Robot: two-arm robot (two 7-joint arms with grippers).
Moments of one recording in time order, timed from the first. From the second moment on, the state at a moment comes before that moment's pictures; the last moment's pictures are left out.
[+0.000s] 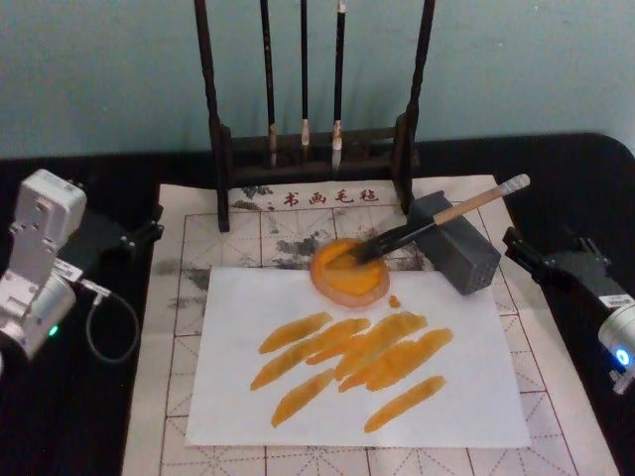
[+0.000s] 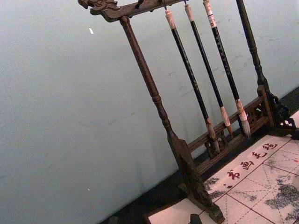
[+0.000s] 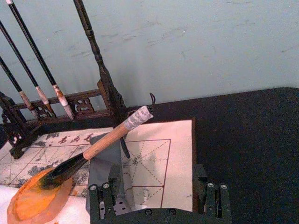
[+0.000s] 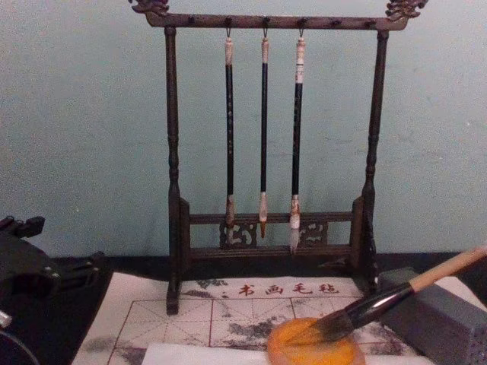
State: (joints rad) left arm -0.20 0.60 0.45 -1.41 -0.25 -0.12 0.03; right arm 0.05 0.63 -0.38 -1.49 0.85 -0.09 0.03
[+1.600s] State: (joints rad) left arm -0.20 0.60 0.45 -1.41 -0.25 -0.12 0.03; right arm 0.05 0.63 -0.38 -1.49 0.85 -0.09 0.03
